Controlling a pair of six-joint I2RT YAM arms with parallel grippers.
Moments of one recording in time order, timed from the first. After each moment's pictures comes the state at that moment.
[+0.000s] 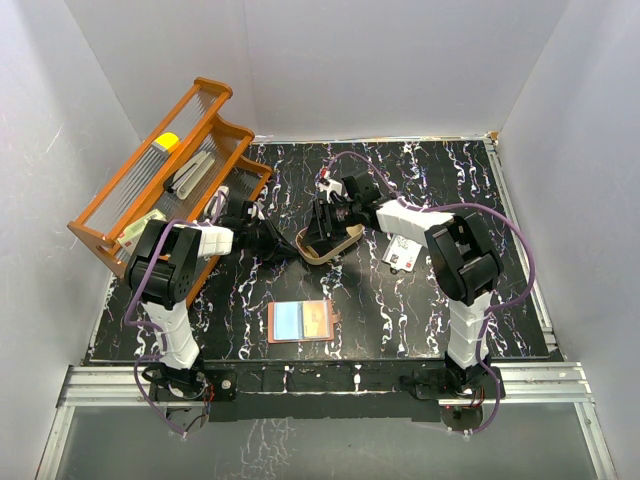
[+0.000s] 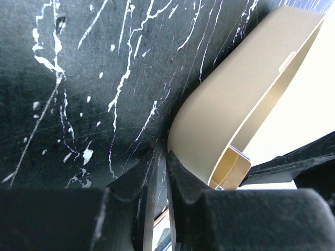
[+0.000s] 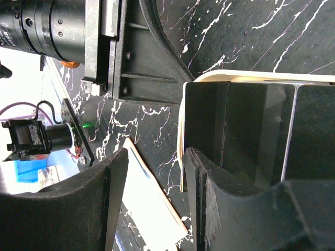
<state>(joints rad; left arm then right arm) -0.29 1.90 0.92 0.06 0.59 -0.92 0.50 1.97 1.33 -0.14 -0.77 0.41</state>
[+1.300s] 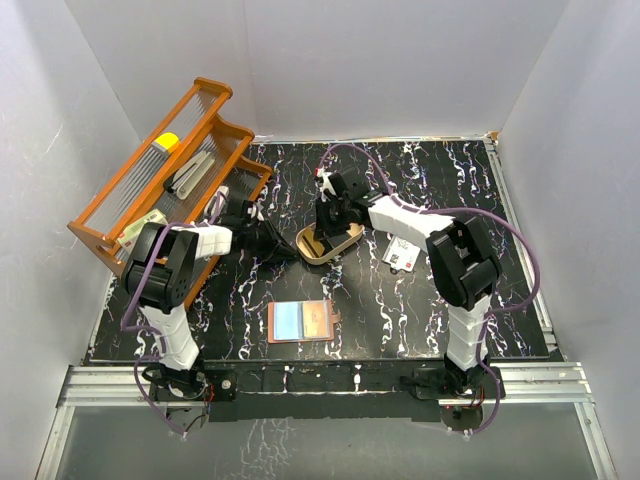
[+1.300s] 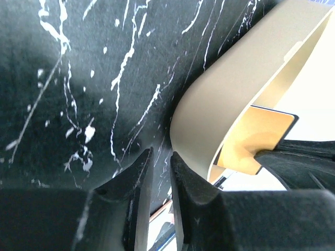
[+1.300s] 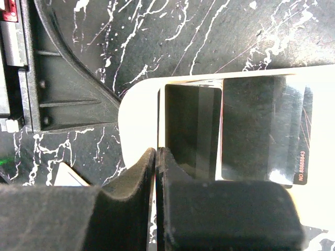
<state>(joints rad) -0.29 1.87 0.92 0.00 0.58 -0.91 0.57 1.95 1.43 -0.36 -0.34 0.29</state>
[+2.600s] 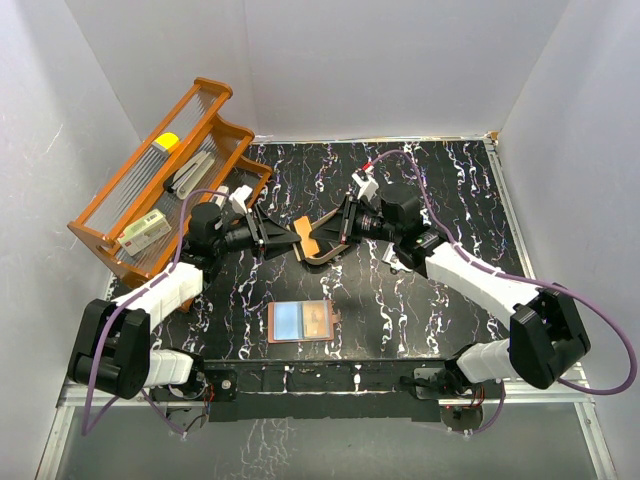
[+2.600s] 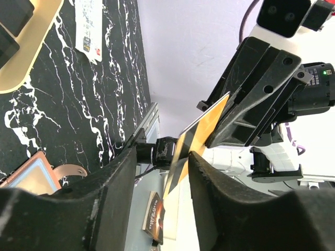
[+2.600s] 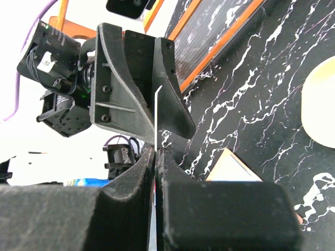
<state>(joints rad) -0.29 1.30 0.61 0.43 0.89 -1.19 0.58 1.35 0.92 0.16 -0.56 0.85</state>
